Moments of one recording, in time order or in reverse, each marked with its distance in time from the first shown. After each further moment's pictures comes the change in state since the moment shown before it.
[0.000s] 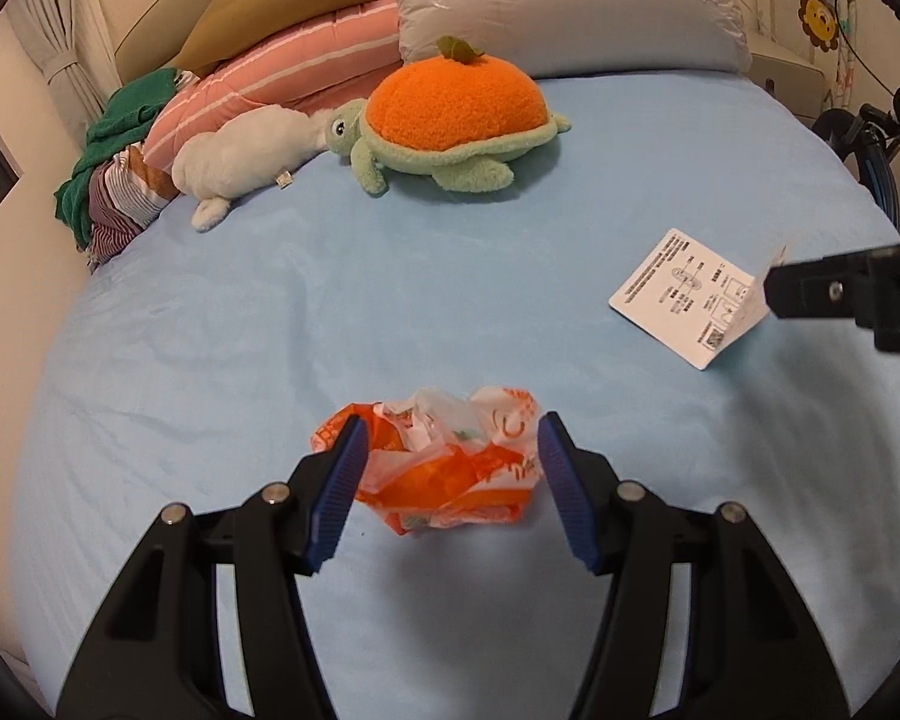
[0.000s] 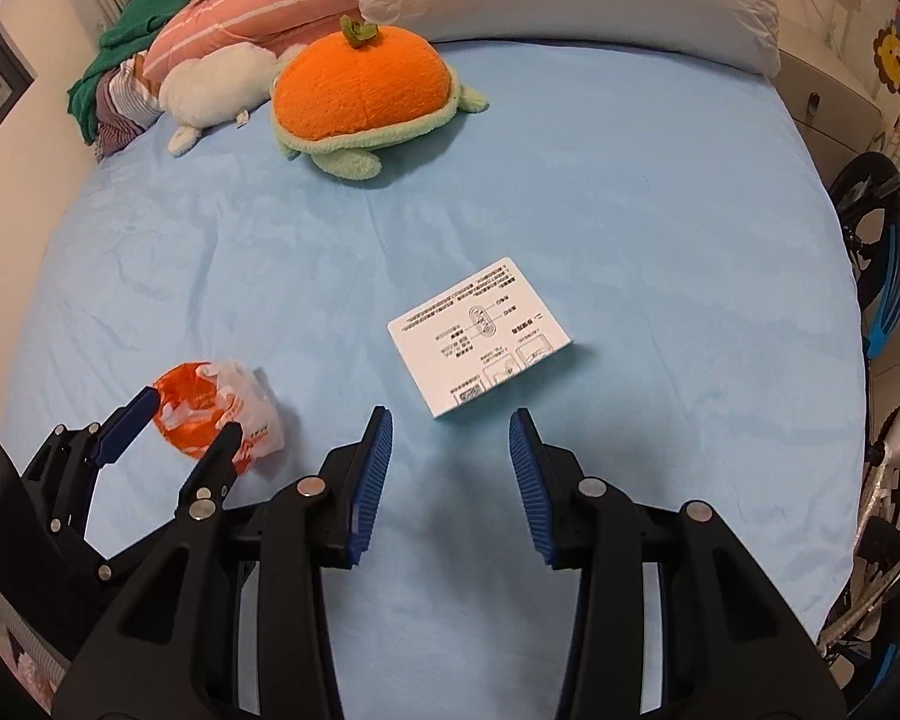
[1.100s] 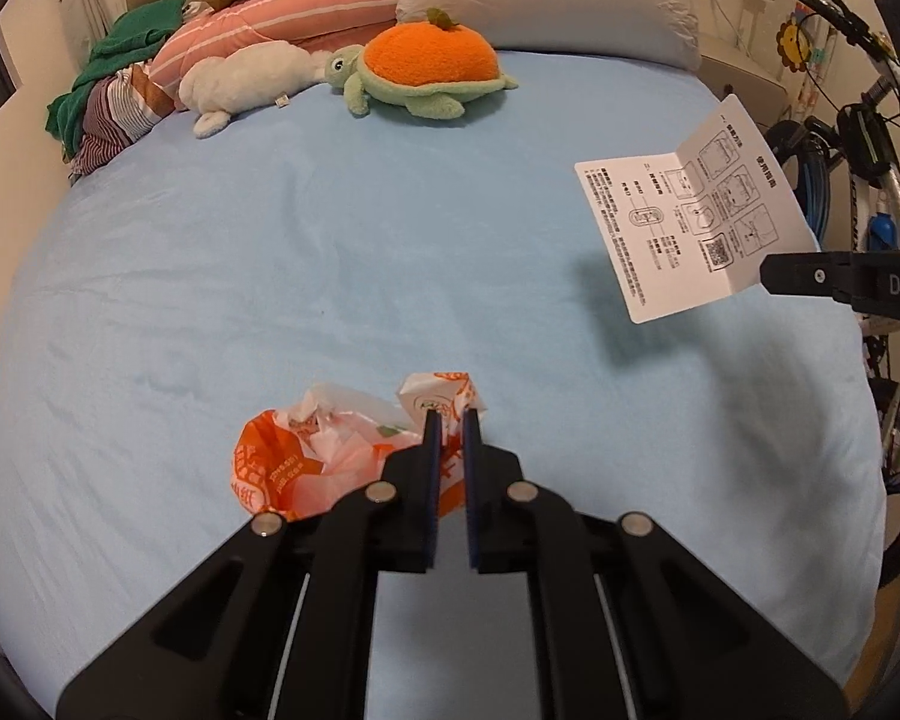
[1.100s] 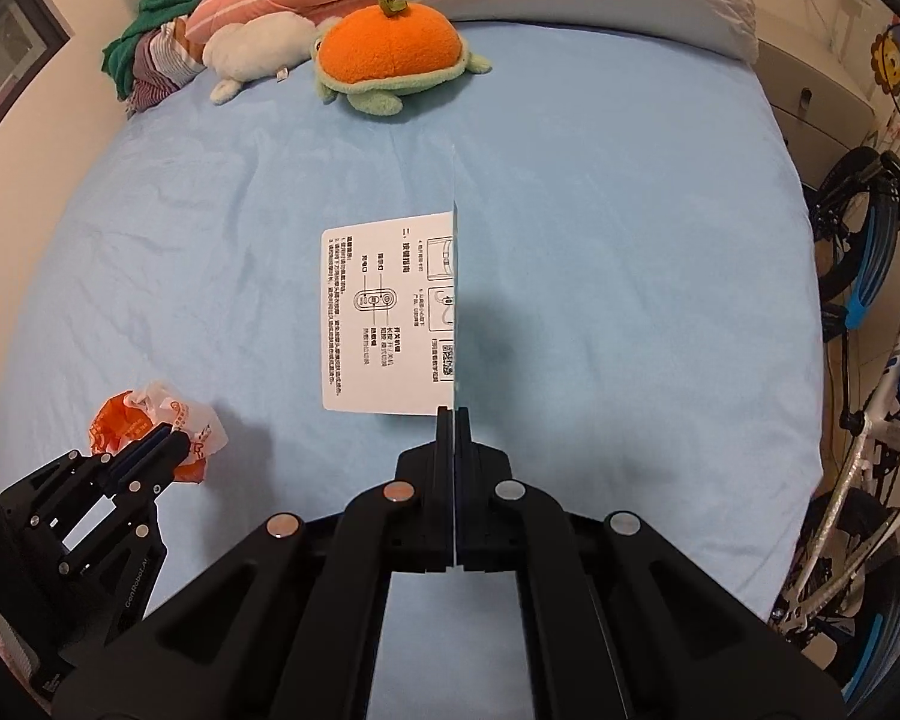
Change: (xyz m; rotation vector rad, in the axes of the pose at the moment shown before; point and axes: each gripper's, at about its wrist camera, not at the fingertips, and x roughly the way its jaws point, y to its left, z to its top) left arm -0.107 -0.010 -0.092 -0.113 0.088 -0.151; right arm -0.077 -0.027 -0.101 -0.072 0.040 0.039
